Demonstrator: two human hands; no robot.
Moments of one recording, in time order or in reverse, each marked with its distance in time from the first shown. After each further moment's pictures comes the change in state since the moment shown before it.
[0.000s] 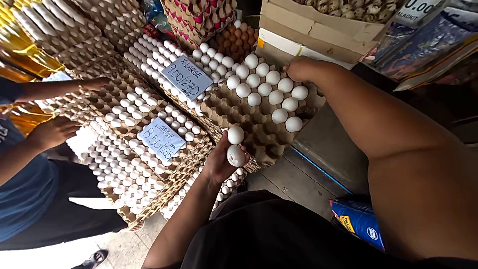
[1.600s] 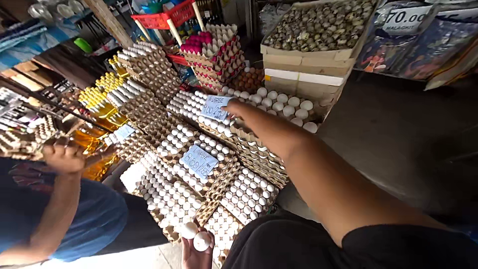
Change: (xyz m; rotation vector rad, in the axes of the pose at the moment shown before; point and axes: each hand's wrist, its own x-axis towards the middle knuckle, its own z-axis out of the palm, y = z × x) left_hand -0.267 -0.050 -0.158 -0.284 0.216 0.662; right_hand 0.003 -0.225 0.057 0.690 0.019 -0.305
